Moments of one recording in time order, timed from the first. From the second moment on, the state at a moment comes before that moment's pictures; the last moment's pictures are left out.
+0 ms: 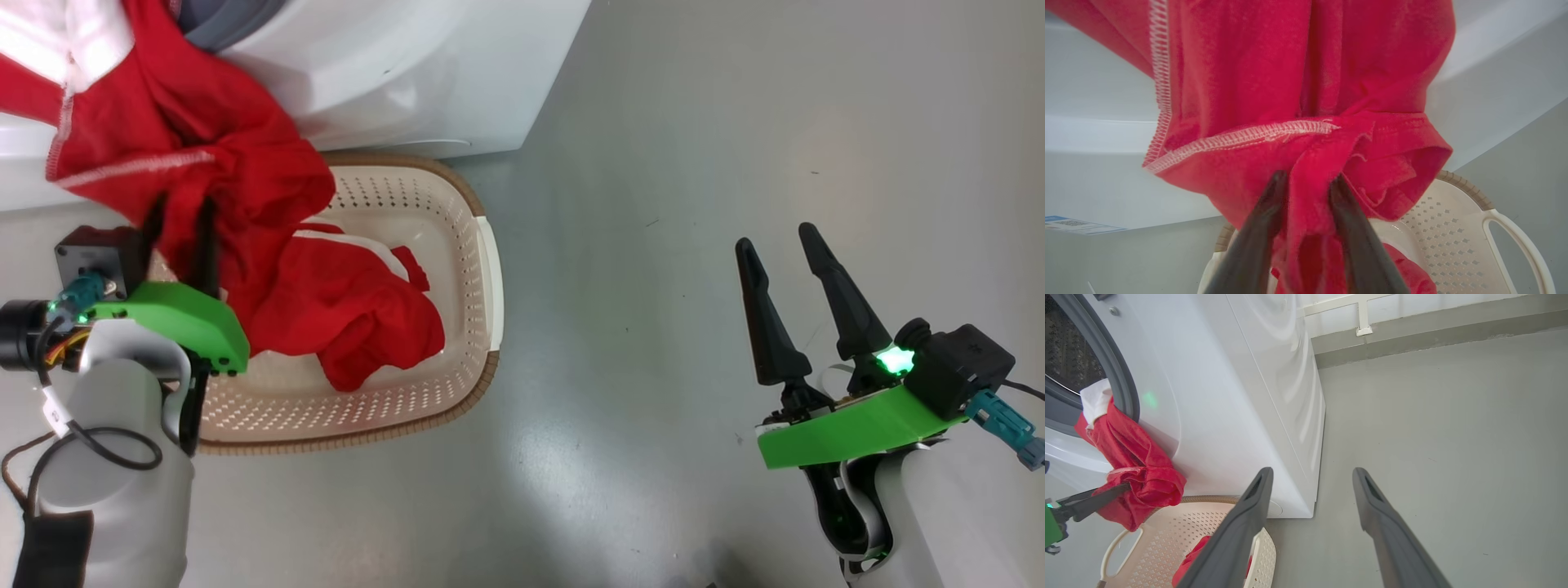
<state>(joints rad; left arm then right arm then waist) -0.80 0.13 0.04 0.92 -0.08 -0.13 -0.25 -0.26 -0.05 0.11 0.13 0.41 0.13 -0.26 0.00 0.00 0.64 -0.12</state>
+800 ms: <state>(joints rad) -0.66 0.10 0.03 0.64 -0.14 -0.13 -0.25 -0.26 -0.05 0.08 0.13 0.37 0.13 -0.26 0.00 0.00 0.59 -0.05</state>
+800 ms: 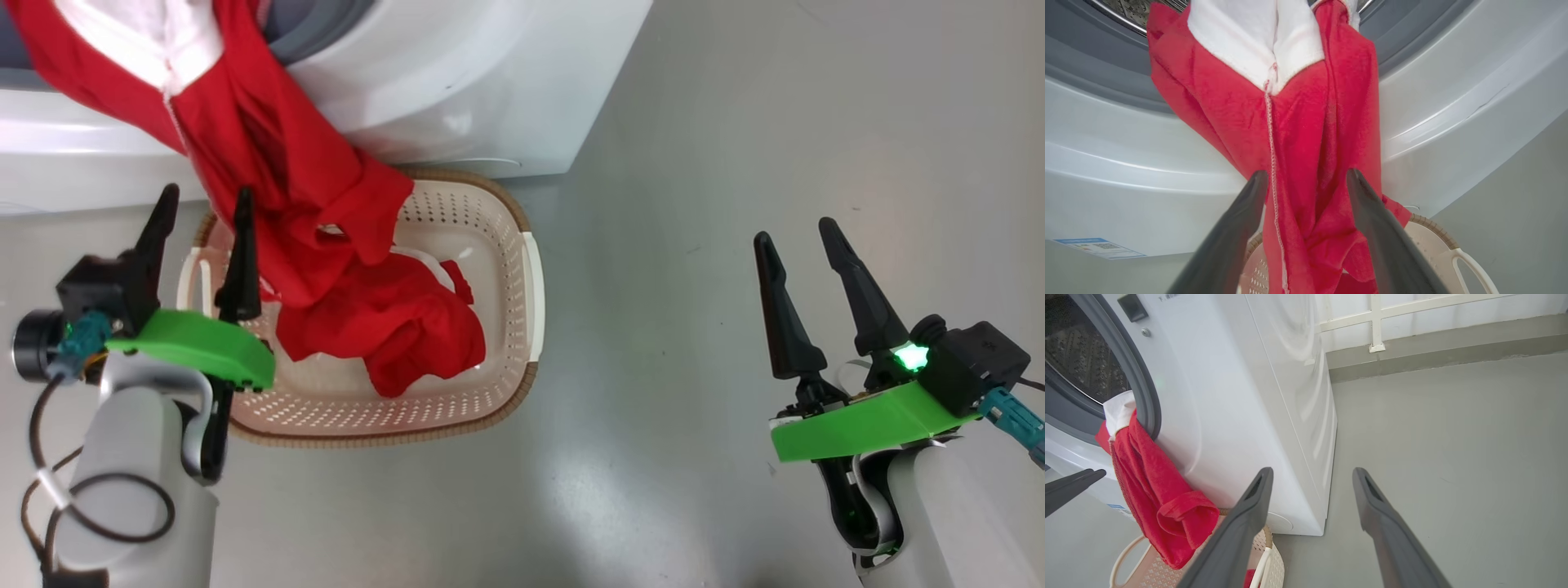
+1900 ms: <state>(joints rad) -0.24 0.04 0.15 0.20 -0.15 -0.13 -0.25 -0.21 -0.05 0.05 0.15 0.35 0.13 -0.26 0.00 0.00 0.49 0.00</state>
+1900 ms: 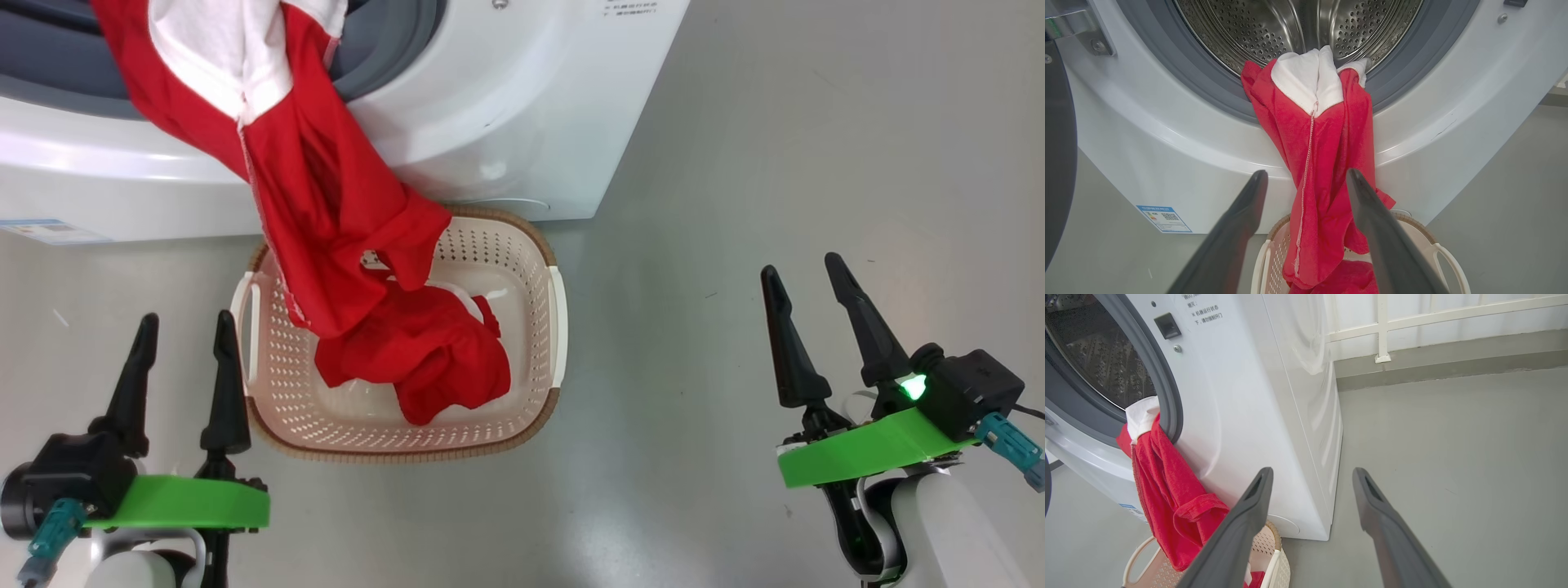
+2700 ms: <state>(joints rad) -0.59 0.08 0.07 0.43 -0.14 -0.13 -0.25 -0.23 -0.05 0.06 0.14 0.35 0.13 -0.26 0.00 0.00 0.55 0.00</state>
